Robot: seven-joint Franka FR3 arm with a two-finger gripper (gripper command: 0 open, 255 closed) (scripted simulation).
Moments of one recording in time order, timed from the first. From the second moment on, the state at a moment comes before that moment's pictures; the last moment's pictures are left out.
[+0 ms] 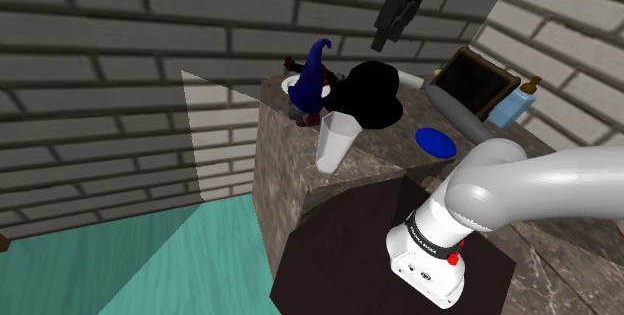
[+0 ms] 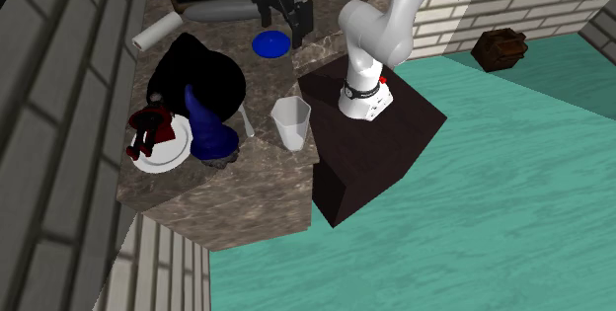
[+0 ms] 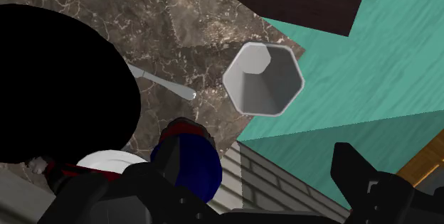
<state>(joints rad) 0.02 -0.78 0.03 -2.26 0.02 1.54 -0.14</state>
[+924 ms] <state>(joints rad) 0.03 -0.79 -0.08 -2.66 0.06 1.93 -0.28</state>
